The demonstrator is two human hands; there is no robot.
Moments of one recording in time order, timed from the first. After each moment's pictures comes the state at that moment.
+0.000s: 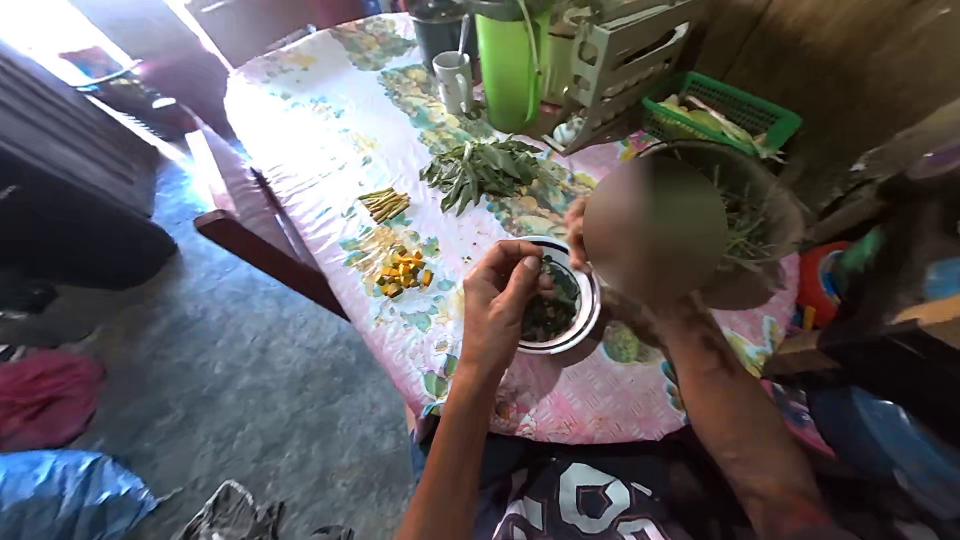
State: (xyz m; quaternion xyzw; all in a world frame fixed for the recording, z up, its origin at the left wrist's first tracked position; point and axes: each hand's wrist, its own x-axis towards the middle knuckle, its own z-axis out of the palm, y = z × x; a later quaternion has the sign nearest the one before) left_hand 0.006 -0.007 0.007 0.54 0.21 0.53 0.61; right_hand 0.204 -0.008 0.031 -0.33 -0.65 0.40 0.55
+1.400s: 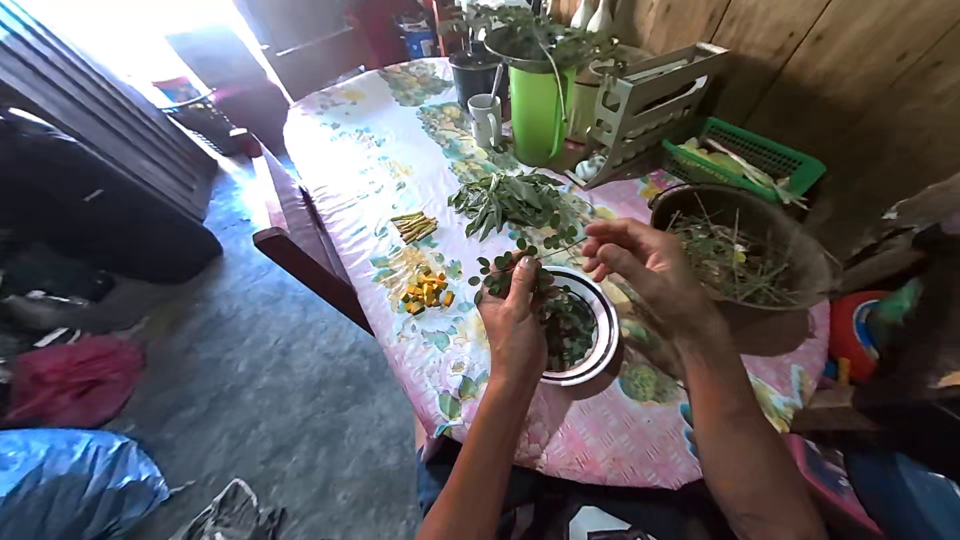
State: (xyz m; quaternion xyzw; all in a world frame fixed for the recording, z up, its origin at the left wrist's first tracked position) left_hand 0.035 0.002 0.020 0.28 0.28 0.68 0.62; right_hand 0.217 -0.010 0.044 -0.45 -0.68 0.31 0.49
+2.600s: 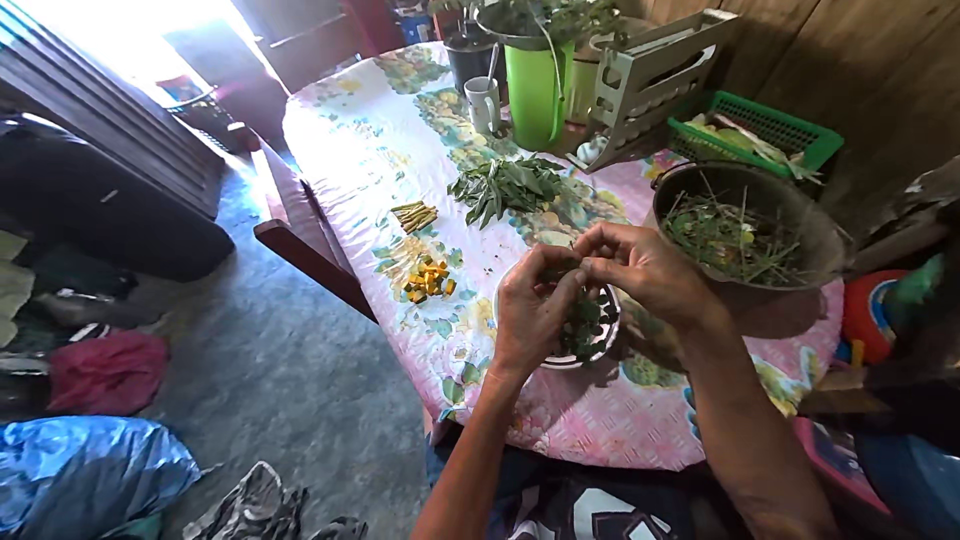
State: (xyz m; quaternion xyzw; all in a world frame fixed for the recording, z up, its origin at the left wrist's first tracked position) left_hand 0.022 0.003 0.011 0.68 0.27 0.54 0.41; right_hand 0.203 -0.019 0.049 -0.42 -0.66 0.42 0.45
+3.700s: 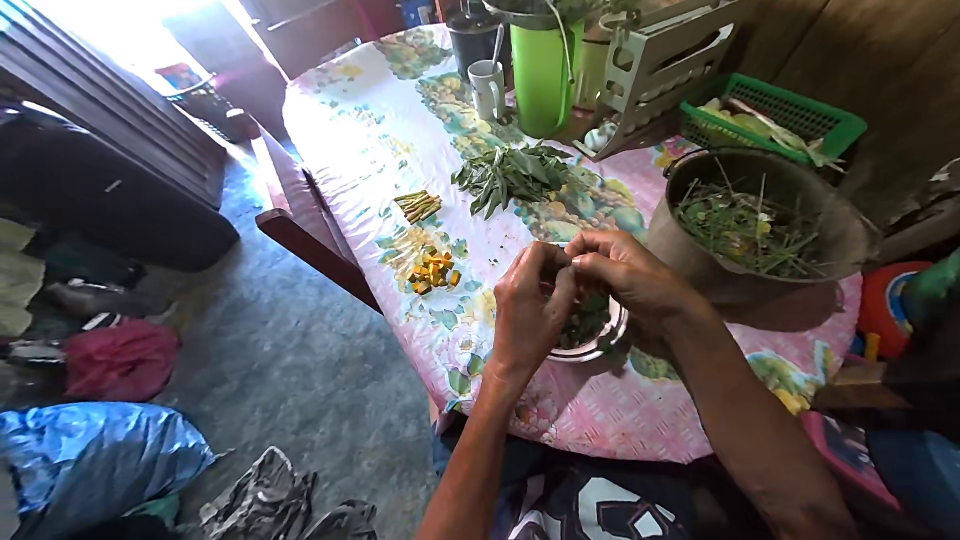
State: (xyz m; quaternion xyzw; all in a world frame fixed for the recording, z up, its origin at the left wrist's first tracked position) left_hand 0.013 0.001 0.004 0.72 0.34 0.53 0.28; right_hand 0.185 -0.008 0.028 -0.41 -0.61 0.51 0.44
